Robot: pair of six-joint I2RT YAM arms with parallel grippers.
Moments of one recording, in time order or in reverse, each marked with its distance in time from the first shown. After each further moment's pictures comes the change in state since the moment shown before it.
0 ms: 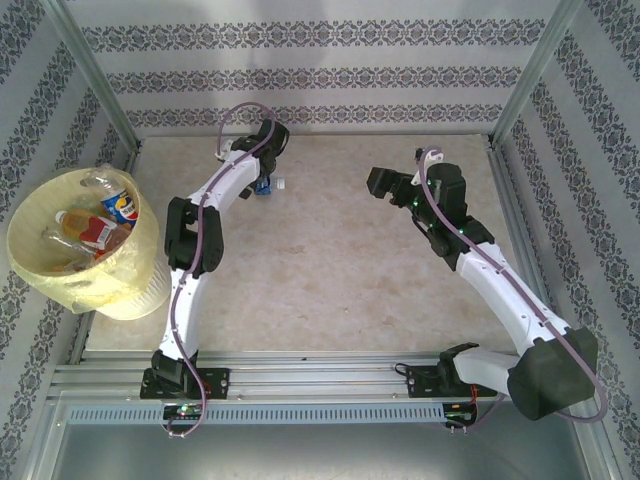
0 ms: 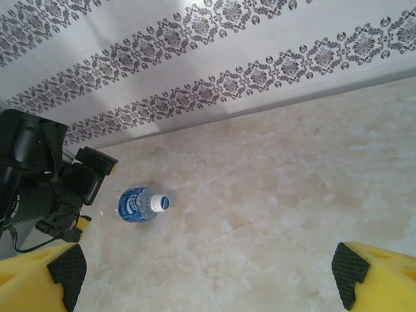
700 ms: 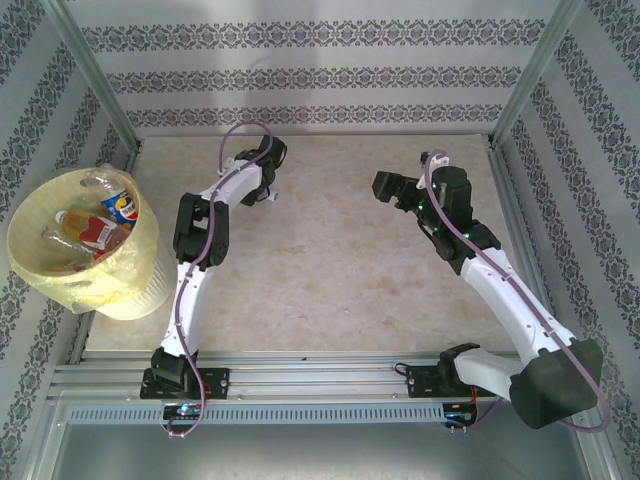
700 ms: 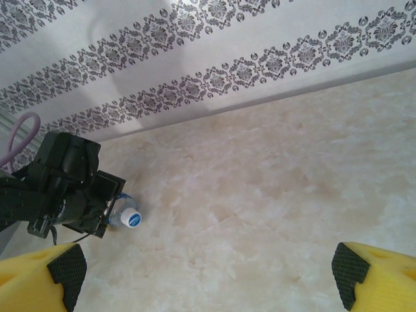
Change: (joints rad) left arm 0.033 0.117 -0.059 0.138 0.018 -0.056; right arm -0.012 -0.046 -0.006 -0.059 0.016 -0.019
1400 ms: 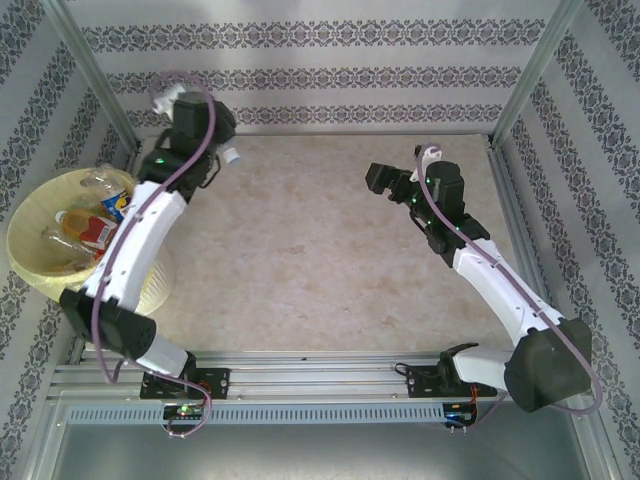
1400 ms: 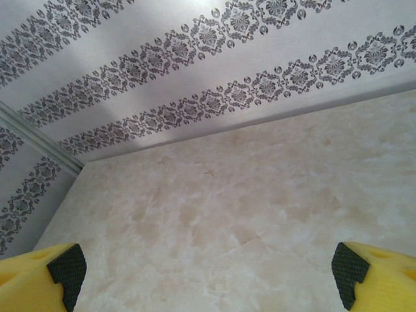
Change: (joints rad) left arm 0.000 -0.953 -0.299 0.125 0.114 0.772; right arm 0.001 0.104 0.004 0.165 -0.047 0.032
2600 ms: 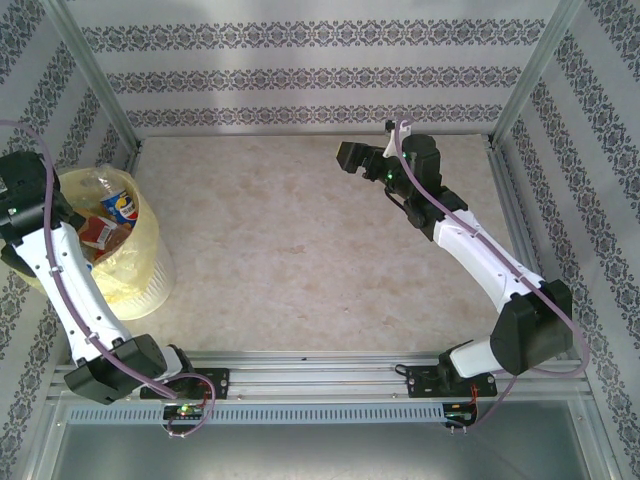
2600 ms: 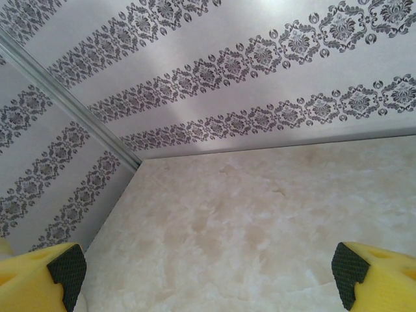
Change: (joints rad) left arm 0.904 -0.218 -0.056 -0.767 0.009 0.203; right arm 0.094 0.191 0.235 0.021 -0.081 0.023
